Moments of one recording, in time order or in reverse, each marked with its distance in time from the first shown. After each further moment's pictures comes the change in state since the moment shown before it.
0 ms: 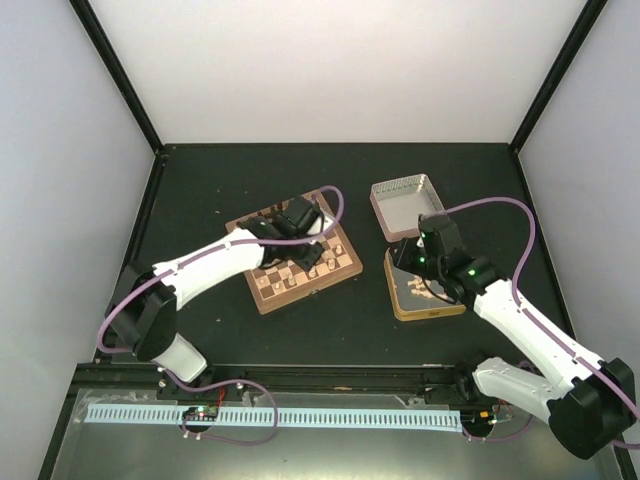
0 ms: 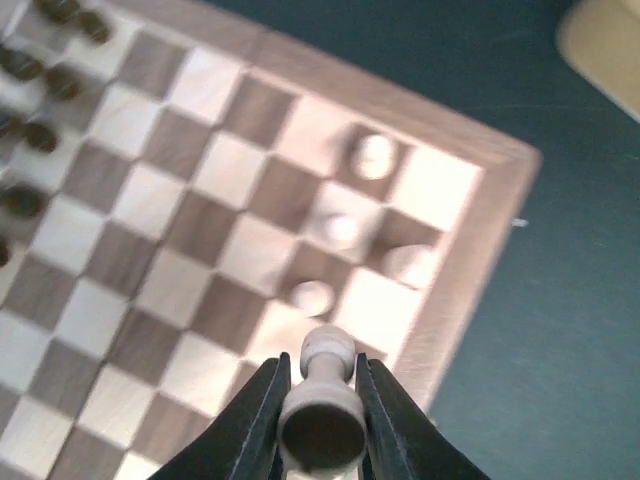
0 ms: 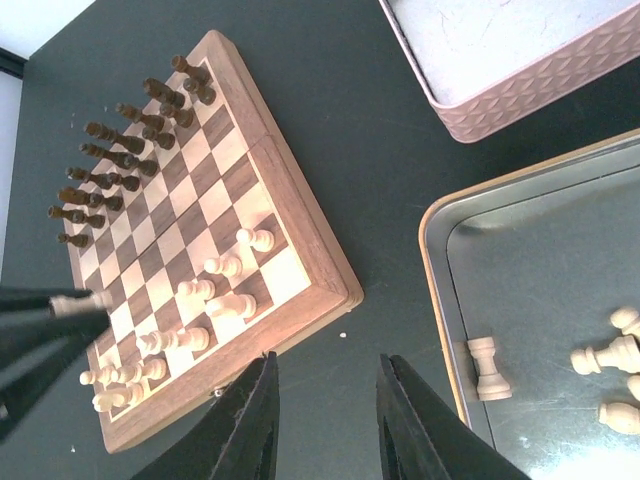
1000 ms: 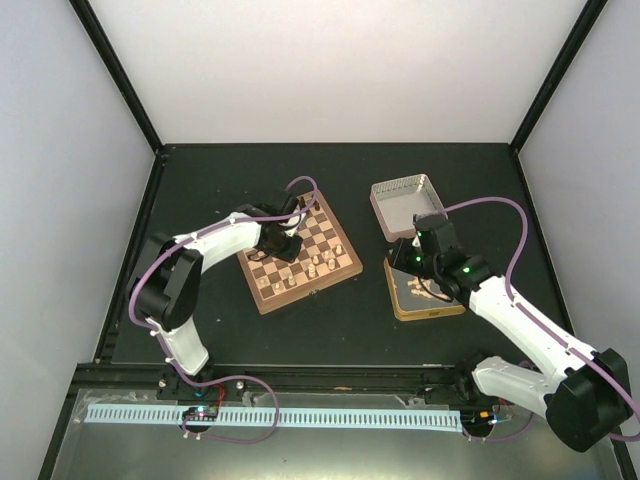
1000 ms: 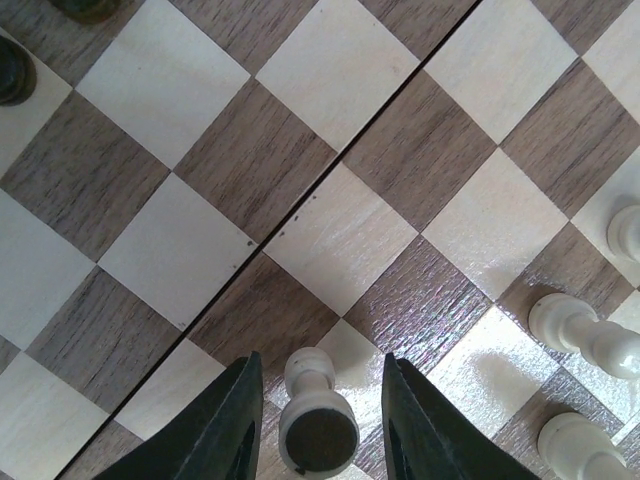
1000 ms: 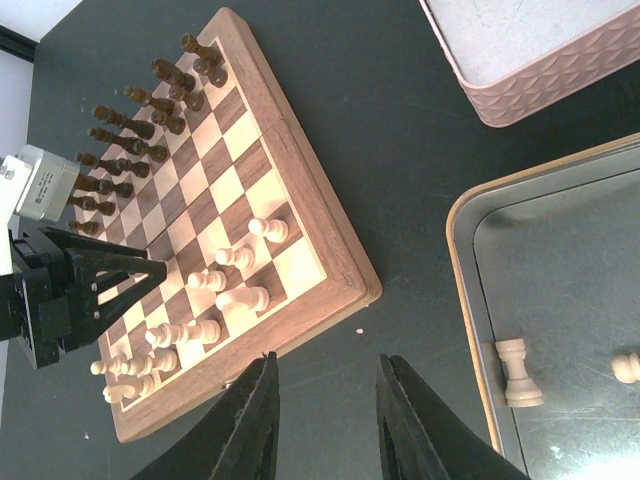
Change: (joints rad) left arm 0.266 0.192 -0.004 -0.011 0.105 -0.121; right arm 0.000 0.042 -0.020 0.060 -0.054 0.010
